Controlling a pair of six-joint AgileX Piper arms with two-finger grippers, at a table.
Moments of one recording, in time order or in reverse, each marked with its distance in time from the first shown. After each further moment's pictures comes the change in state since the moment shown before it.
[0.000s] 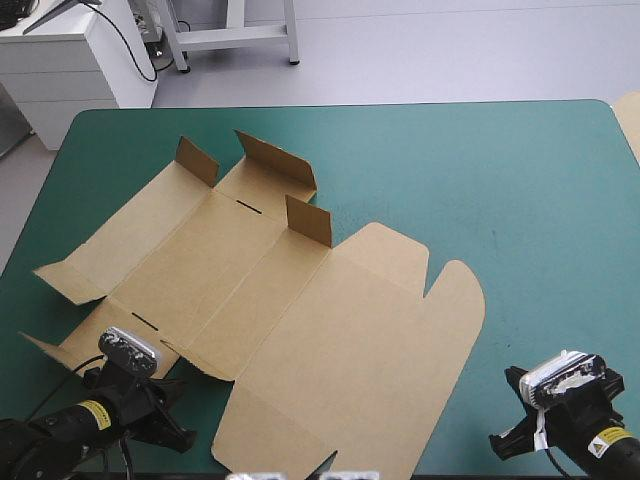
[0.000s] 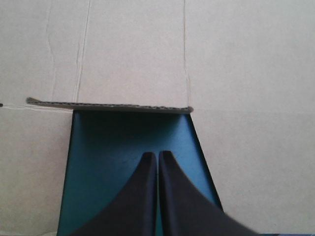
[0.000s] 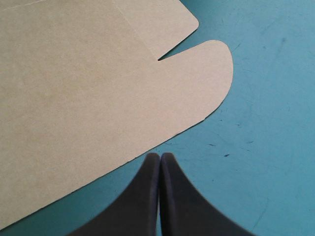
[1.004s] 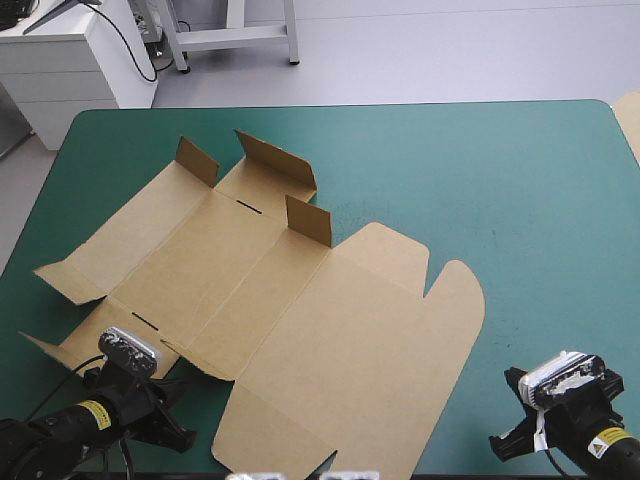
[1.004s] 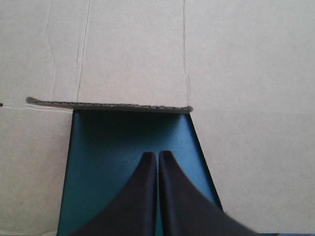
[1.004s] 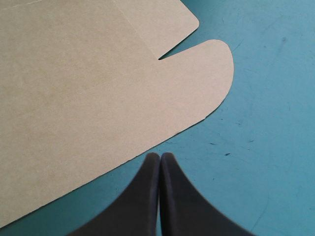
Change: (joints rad) left arm 0.000 0.000 0.000 0.000 0.000 0.000; right arm 0.000 0.000 0.000 0.000 0.006 -0.001
